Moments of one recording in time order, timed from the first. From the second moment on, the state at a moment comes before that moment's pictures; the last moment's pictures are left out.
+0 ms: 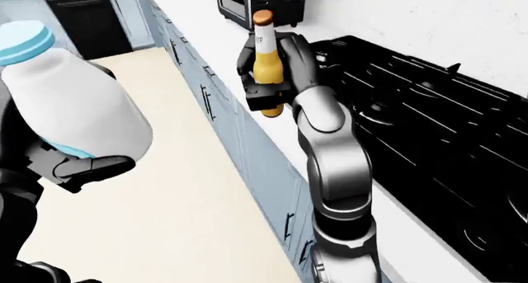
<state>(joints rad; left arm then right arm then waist) -0.57 0.28 0.28 -1.02 -0.04 1.39 -0.07 -0.83 -0.12 -0.01 -0.38 -0.02 0.97 0.11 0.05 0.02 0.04</state>
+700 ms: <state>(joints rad) -0.54 0.28 0.27 -1.02 -0.07 1.33 -0.06 -0.82 -0.11 -0.02 -0.40 -0.04 0.93 0.11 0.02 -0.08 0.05</state>
